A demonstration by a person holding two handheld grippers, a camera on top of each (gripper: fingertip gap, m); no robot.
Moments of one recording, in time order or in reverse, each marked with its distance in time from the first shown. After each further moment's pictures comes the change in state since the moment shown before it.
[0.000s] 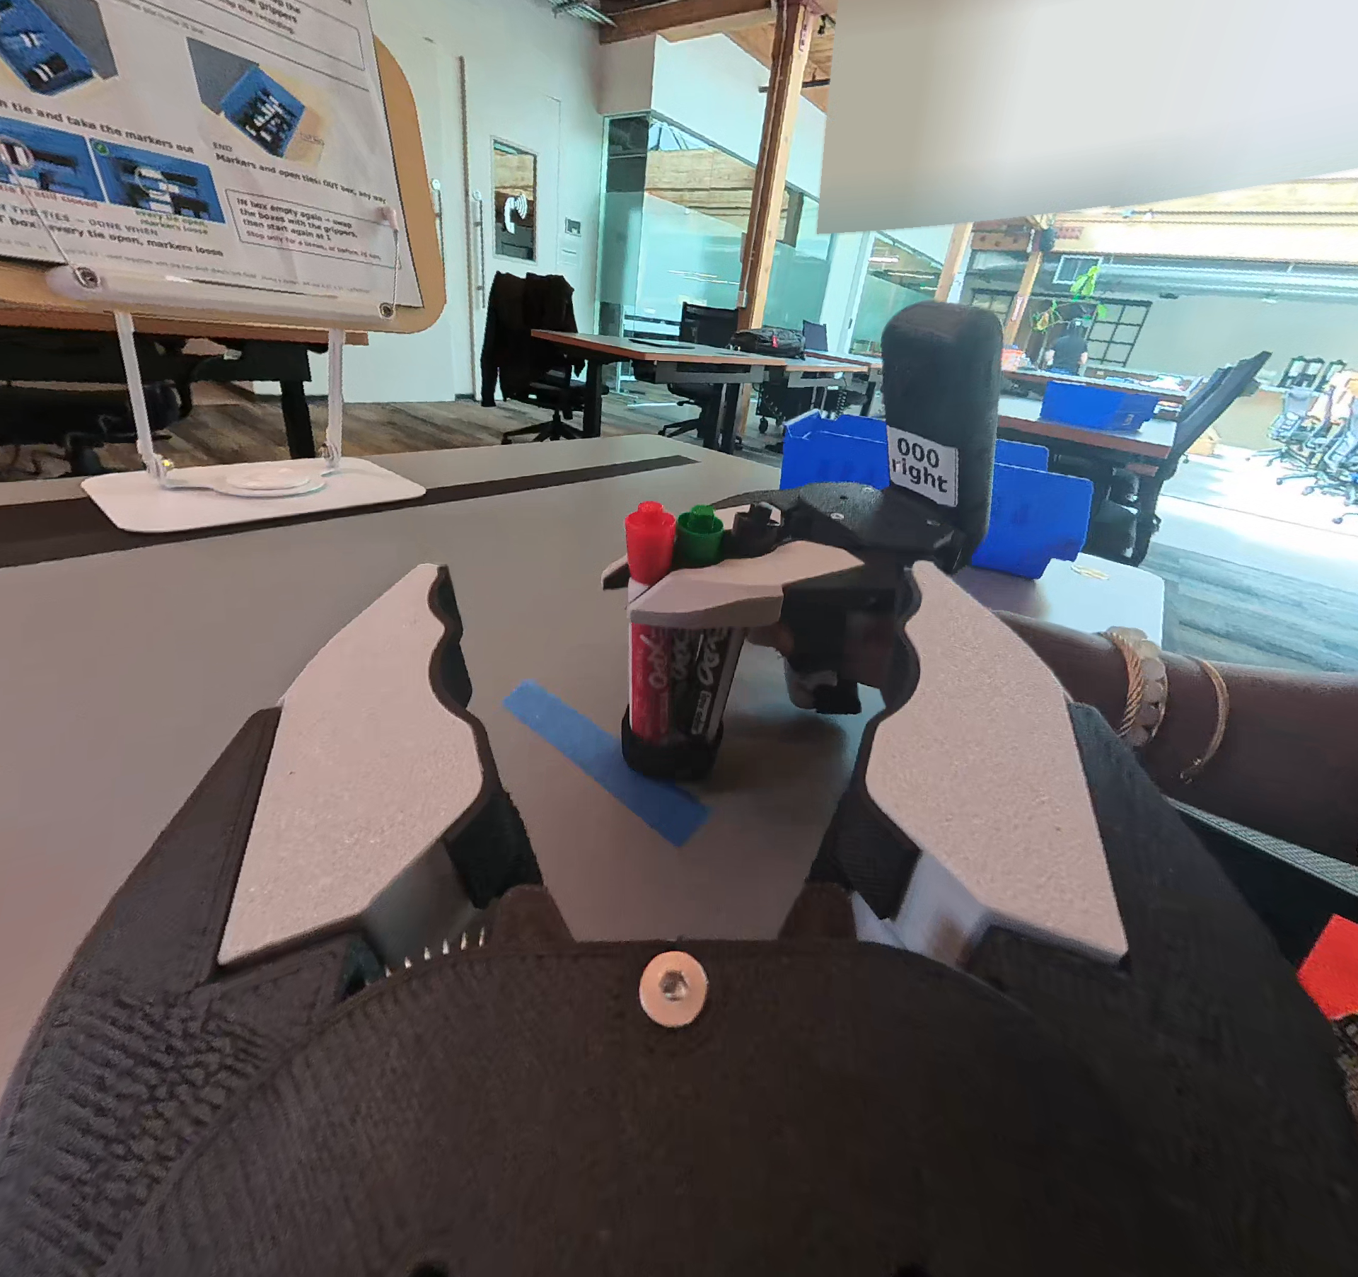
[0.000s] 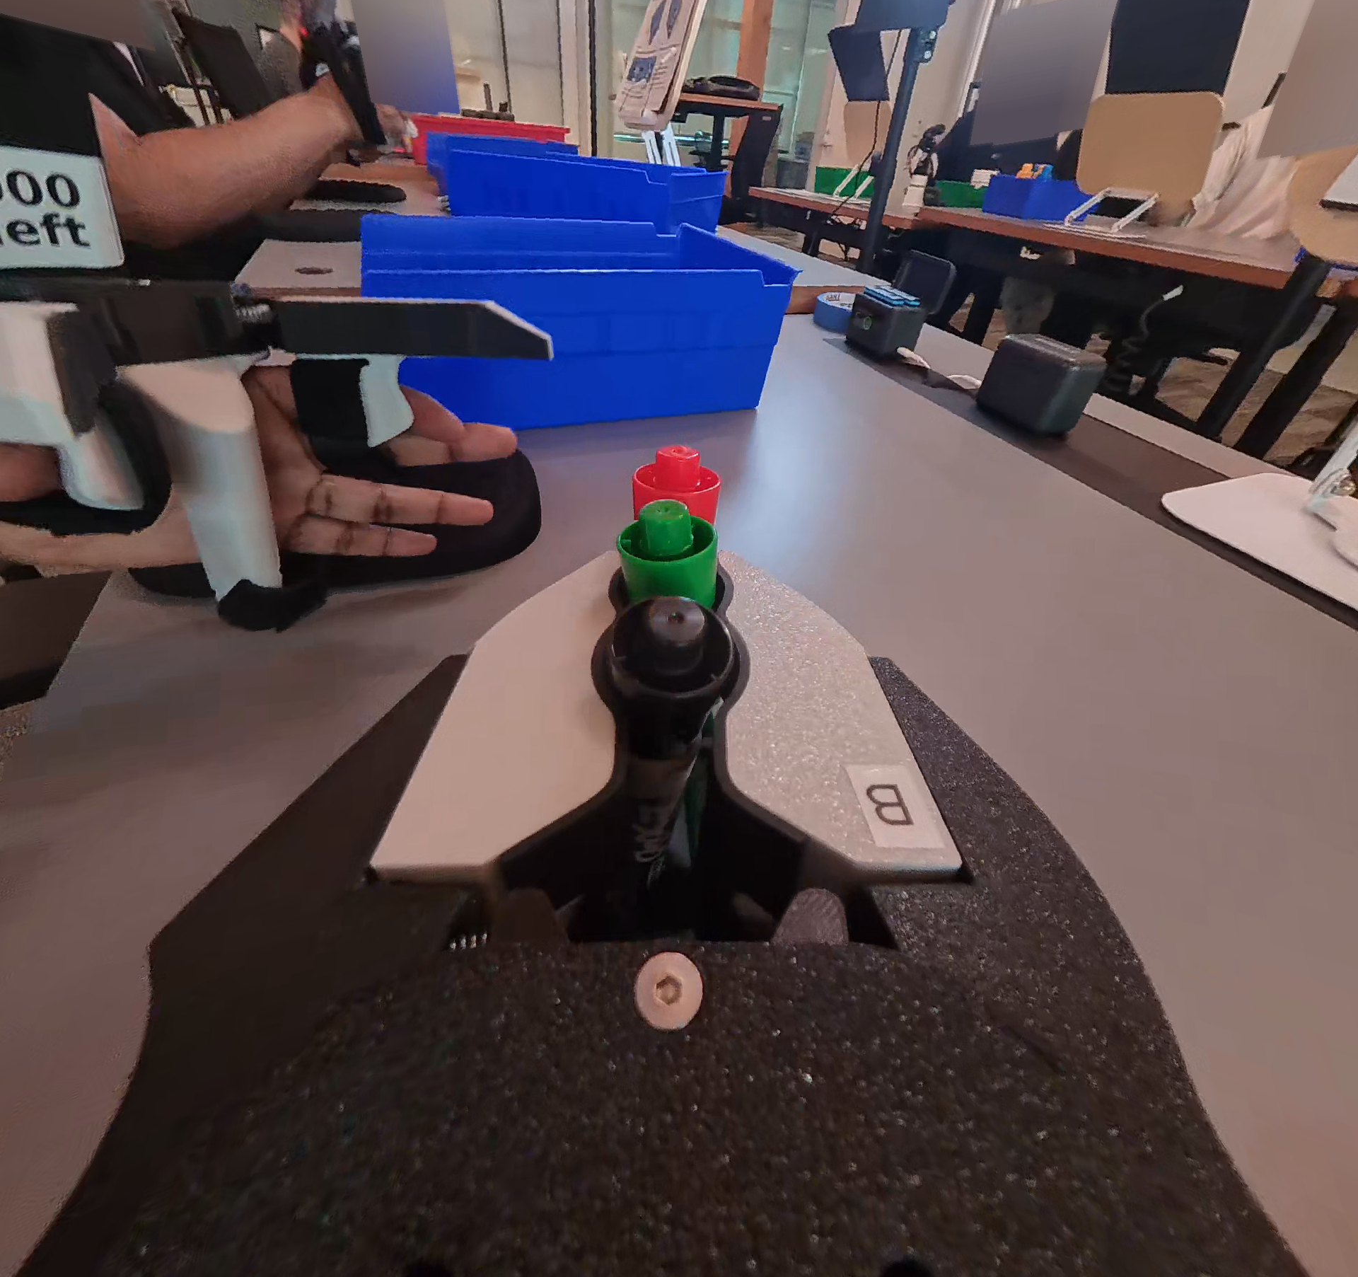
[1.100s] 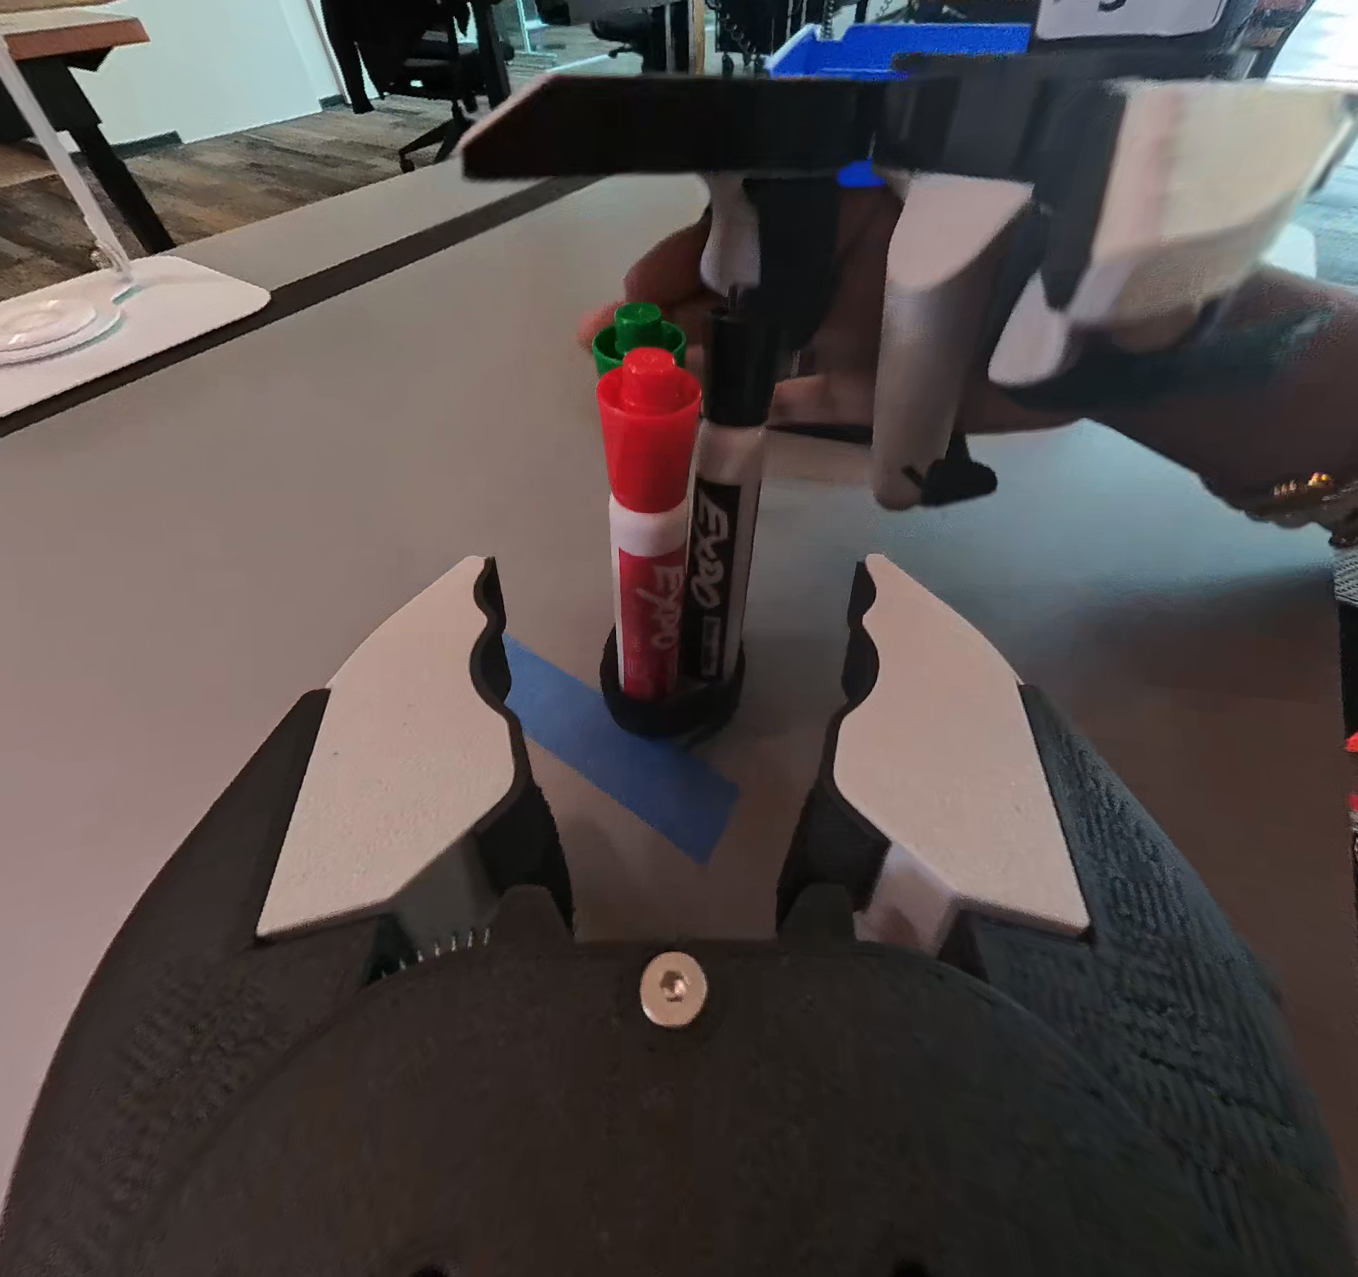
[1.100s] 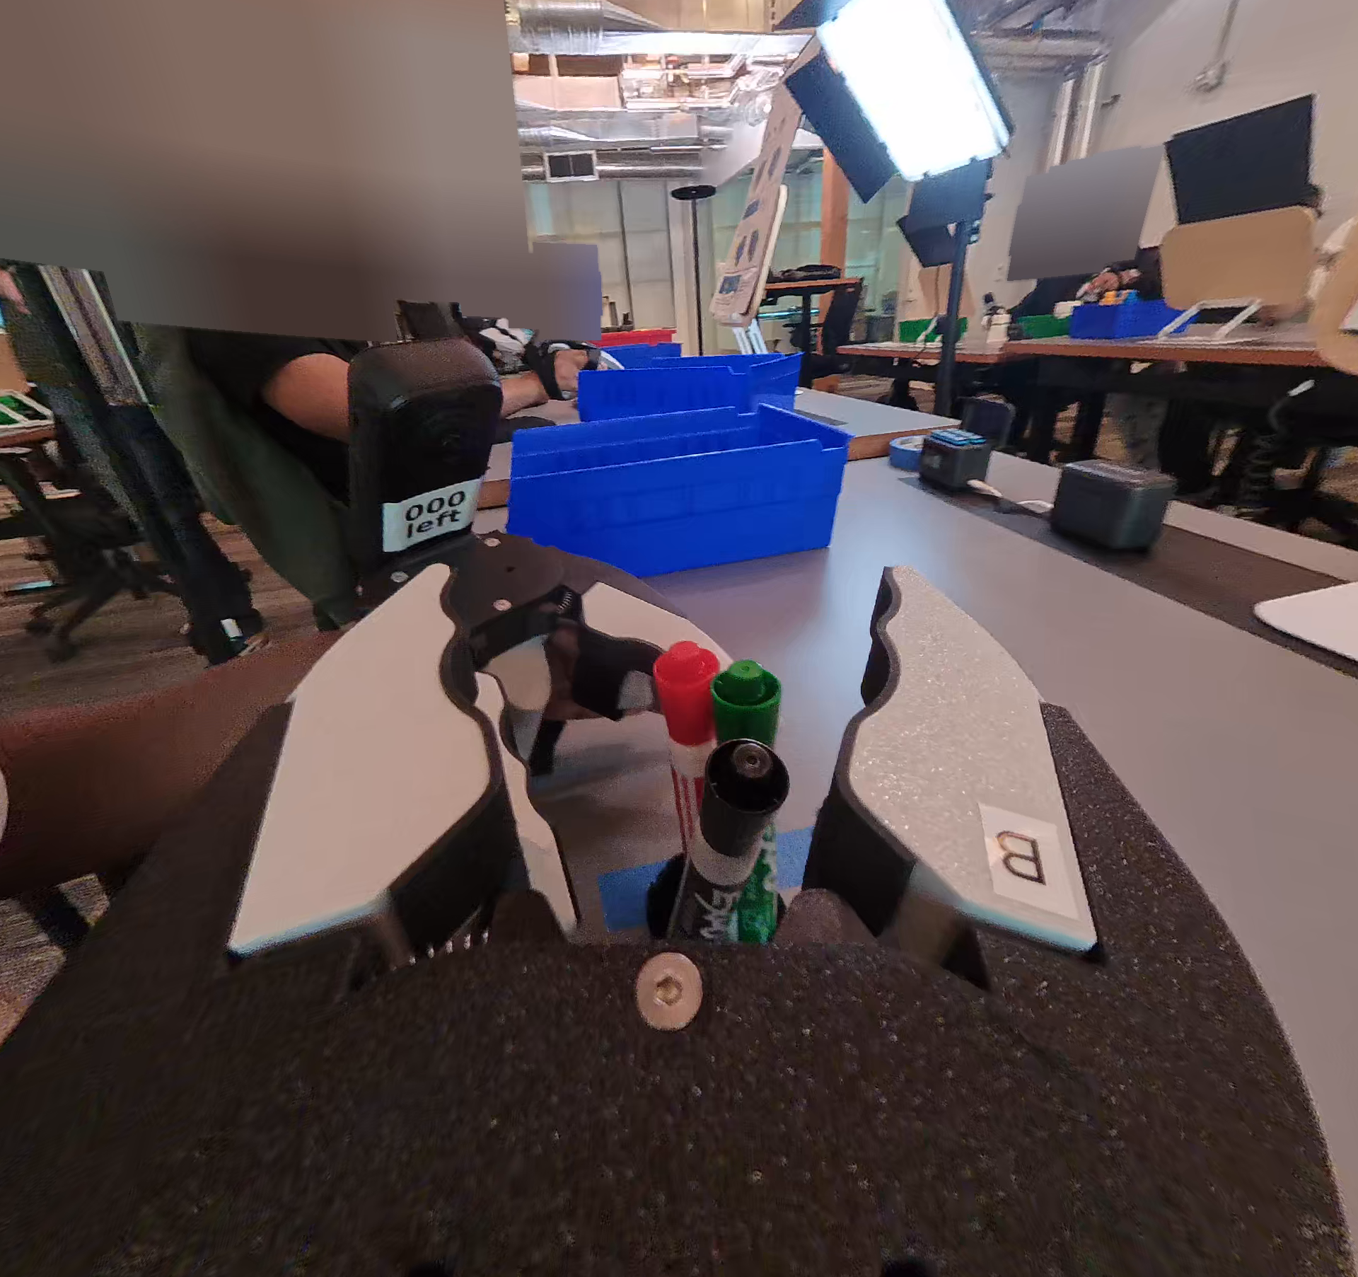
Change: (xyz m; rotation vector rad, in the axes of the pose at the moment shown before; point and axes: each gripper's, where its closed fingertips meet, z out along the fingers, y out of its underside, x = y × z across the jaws) left arm 0.008 0.077 0.067 -0.440 0.089 0.152; right arm -0.001 -0.056 -0.035 0.224 -0.151 0.144
